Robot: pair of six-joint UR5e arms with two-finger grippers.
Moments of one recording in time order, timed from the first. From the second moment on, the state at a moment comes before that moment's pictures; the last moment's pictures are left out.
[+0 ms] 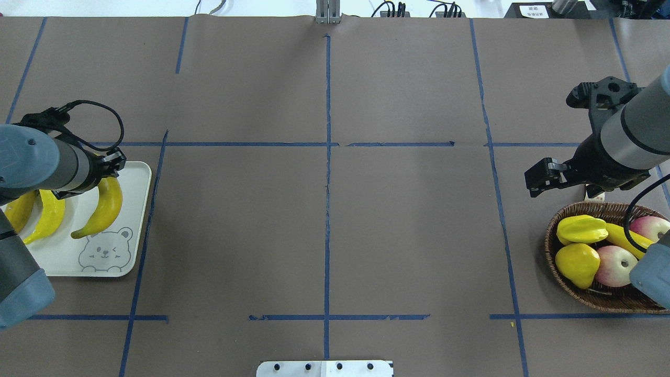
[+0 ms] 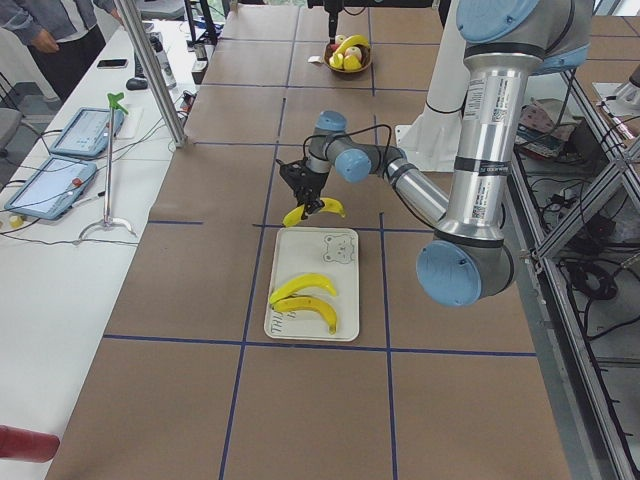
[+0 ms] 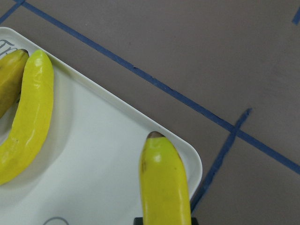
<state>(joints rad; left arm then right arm) -0.71 -1.64 -1.95 -1.75 -1.66 -1.68 0.85 -1.41 2.29 -1.94 2.08 0.90</state>
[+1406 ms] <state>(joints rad) -0.82 -1.54 -1.68 -2.10 -1.69 -1.65 0.85 -1.40 2.30 -1.94 2.08 0.91</state>
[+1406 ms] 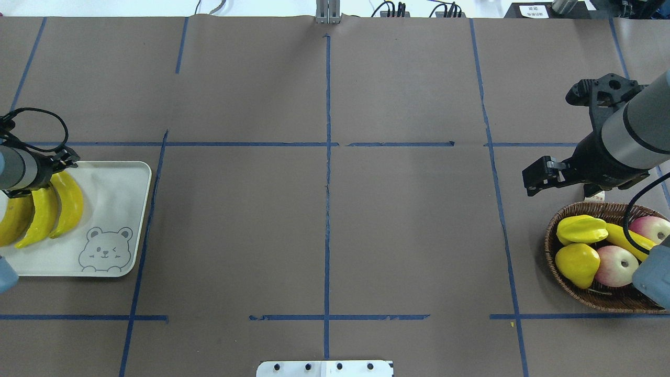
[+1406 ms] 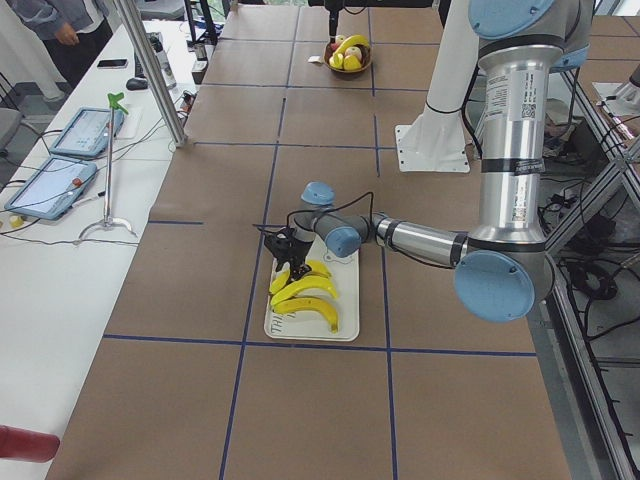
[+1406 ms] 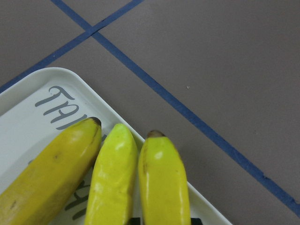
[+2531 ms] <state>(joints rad) -1.00 -1.62 -2.11 -1.56 -2.14 -0.86 0.98 -1.58 2.36 -1.94 2.13 0.65</state>
